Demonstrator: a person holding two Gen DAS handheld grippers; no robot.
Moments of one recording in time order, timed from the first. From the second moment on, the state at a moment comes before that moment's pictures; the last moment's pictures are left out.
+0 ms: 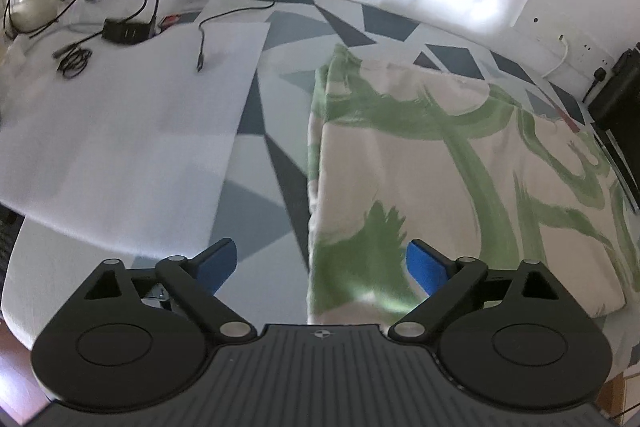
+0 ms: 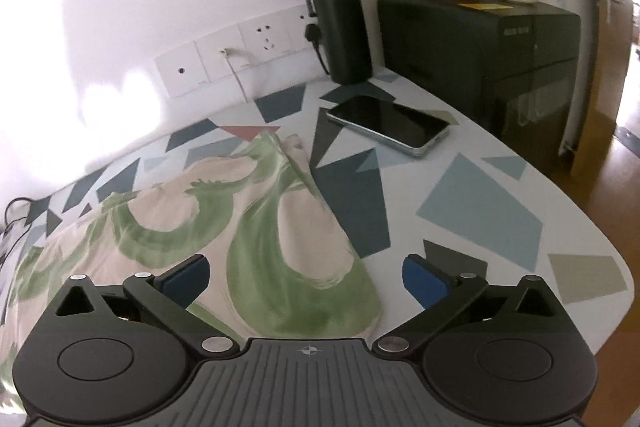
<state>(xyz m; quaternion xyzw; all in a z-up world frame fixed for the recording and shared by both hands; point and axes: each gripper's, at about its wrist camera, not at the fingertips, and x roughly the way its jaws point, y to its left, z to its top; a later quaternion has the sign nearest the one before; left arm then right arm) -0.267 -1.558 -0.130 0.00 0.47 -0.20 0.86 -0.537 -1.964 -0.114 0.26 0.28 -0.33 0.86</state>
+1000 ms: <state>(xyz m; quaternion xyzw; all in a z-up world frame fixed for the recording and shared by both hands) -0.190 -1.612 -0.154 0.05 0.49 -0.20 0.85 -0.409 -2.019 -0.142 0.20 0.35 -0.28 0.87</state>
